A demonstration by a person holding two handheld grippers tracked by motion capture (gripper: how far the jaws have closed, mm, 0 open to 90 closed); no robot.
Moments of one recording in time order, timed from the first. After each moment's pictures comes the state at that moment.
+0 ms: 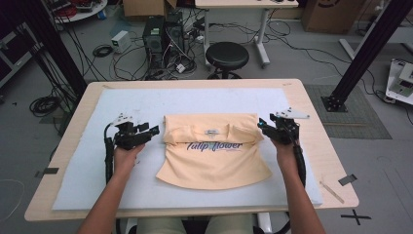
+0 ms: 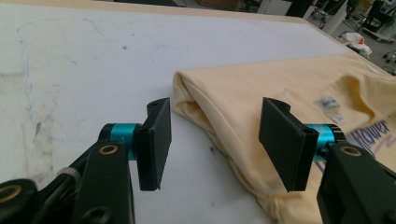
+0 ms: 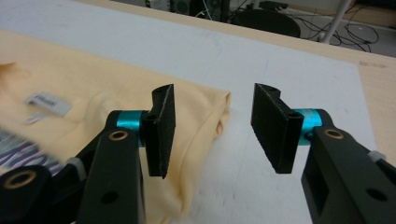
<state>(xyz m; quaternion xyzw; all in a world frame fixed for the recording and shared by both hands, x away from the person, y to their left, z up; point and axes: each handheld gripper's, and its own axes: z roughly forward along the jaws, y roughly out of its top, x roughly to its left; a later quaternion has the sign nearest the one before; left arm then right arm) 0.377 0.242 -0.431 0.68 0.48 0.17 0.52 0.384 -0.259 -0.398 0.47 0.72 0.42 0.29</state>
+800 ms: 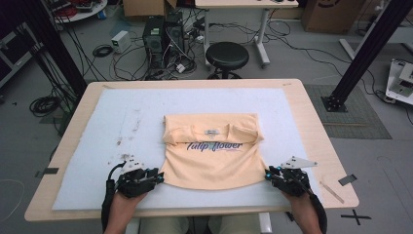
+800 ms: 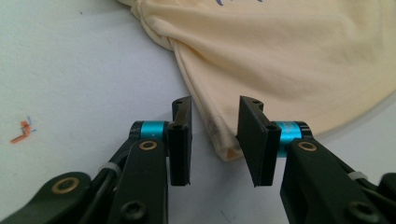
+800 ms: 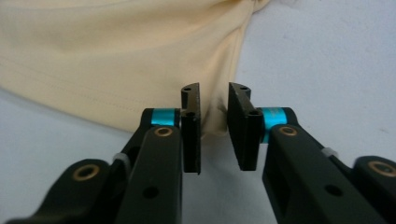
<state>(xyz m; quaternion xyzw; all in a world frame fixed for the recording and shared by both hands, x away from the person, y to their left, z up) 0.263 0.204 -0.454 0.77 0.45 0.14 0.43 0.267 -0.275 -0.449 0.45 0.80 0.36 0.18</state>
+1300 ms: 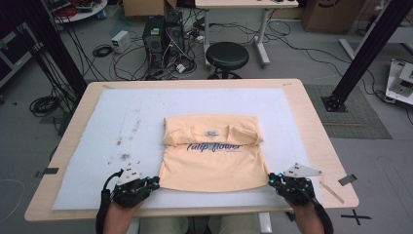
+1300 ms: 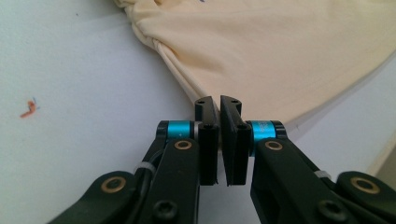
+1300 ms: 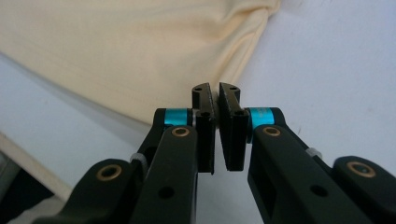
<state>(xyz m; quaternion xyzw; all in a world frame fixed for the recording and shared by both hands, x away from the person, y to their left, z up) 0.232 0.205 -0.446 0.78 0.43 0.15 0.43 0.237 -0.272 -0.434 0.44 0.81 0.34 0.19</state>
